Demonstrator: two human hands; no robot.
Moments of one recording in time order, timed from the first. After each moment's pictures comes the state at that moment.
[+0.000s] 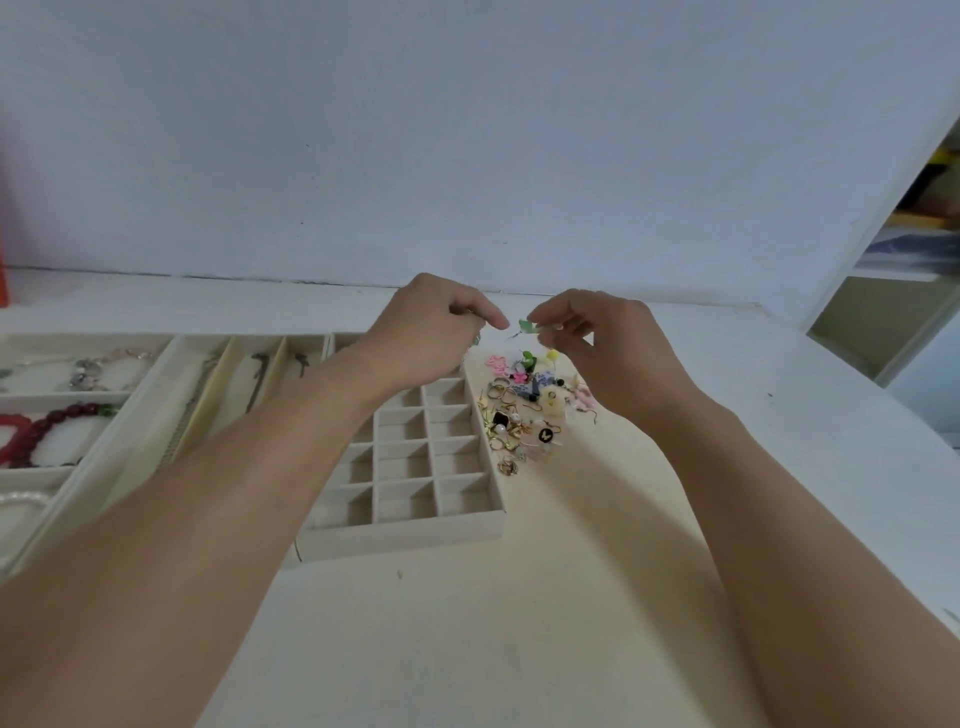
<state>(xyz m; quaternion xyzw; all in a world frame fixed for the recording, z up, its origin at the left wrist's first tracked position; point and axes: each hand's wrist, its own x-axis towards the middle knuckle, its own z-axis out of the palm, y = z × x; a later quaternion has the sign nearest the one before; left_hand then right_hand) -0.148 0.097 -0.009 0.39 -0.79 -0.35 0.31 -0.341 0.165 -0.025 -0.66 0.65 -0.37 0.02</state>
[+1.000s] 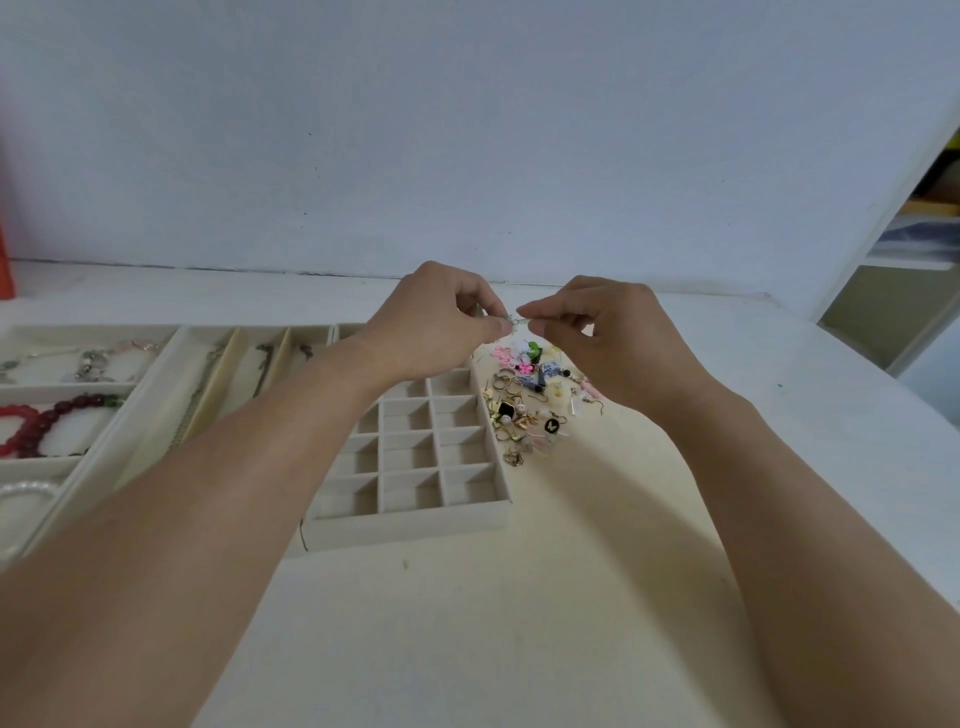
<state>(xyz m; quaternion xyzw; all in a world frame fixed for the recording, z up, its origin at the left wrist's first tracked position) -0.148 0.090 -0.012 0.37 -0.82 -0.32 0.31 -0.330 0.172 -0.017 -0.69 0.62 -0.38 0.04</state>
